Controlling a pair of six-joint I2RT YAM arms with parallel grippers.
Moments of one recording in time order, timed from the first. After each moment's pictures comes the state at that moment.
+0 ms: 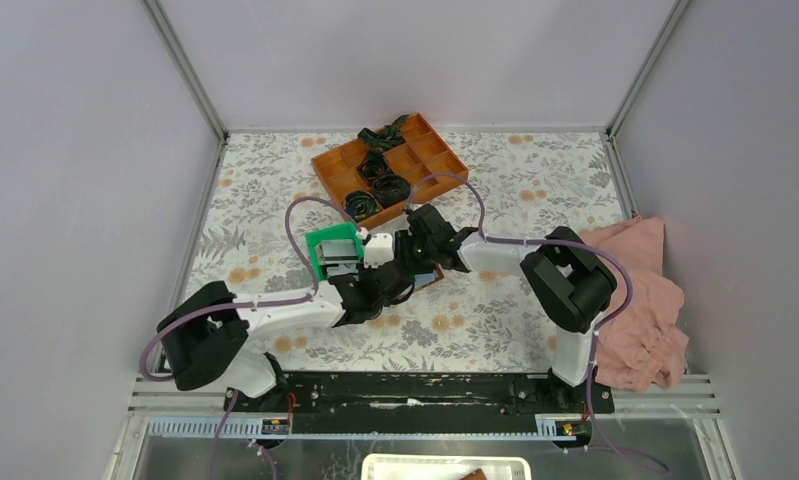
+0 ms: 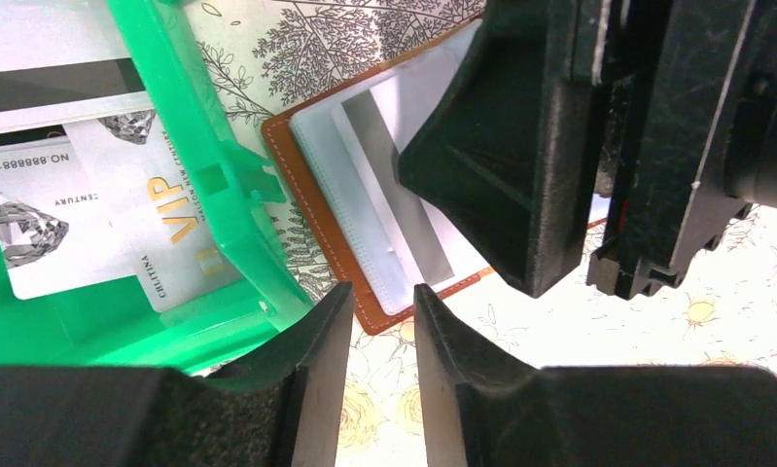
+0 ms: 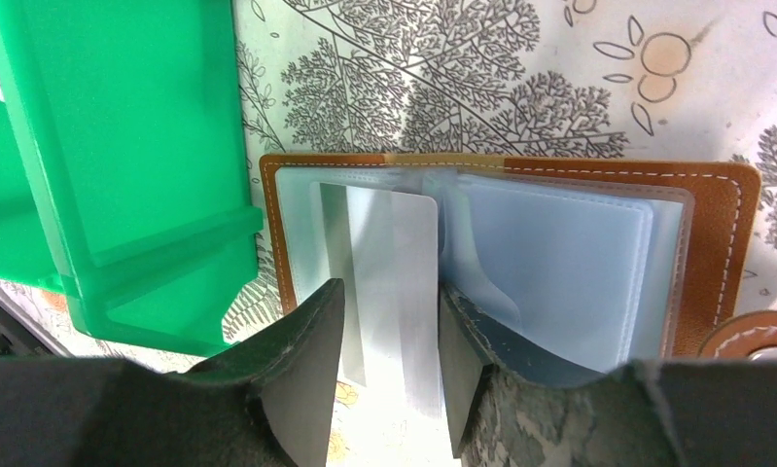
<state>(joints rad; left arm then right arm) -1.00 1.47 0.75 -0.26 -0.56 -0.80 0.77 1.89 1.10 -0.09 -0.16 0.60</state>
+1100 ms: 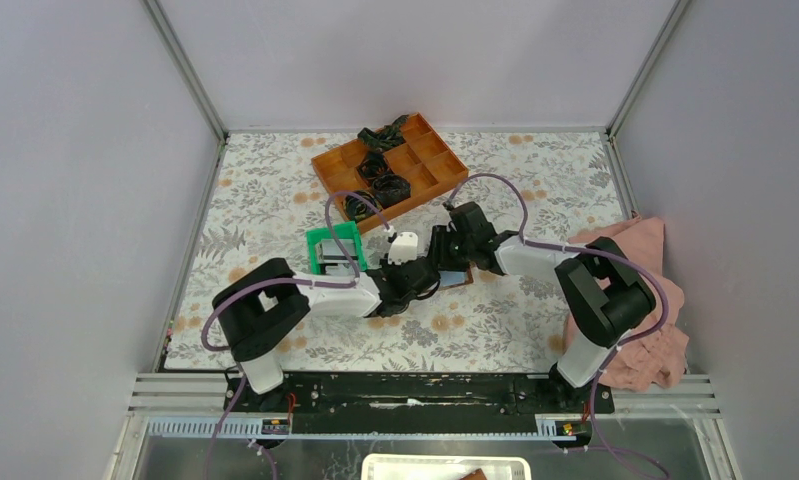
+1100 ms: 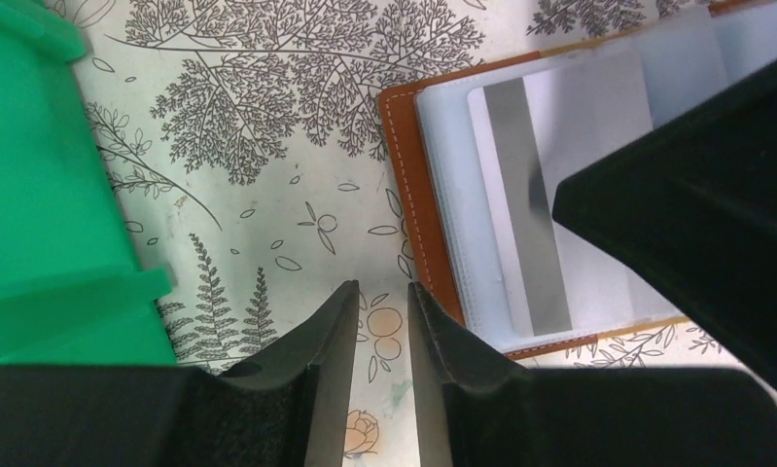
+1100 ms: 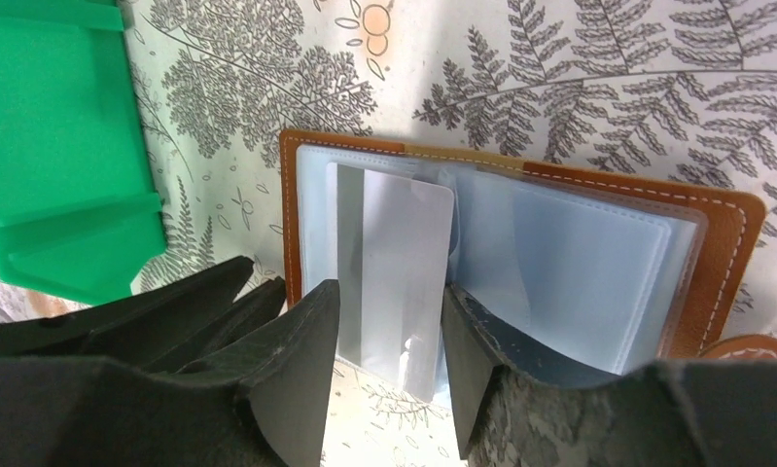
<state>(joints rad) -1.00 1.74 0.88 -0.17 -0.61 -0.77 0.59 1.71 0.88 -0.03 -0.20 0.59</state>
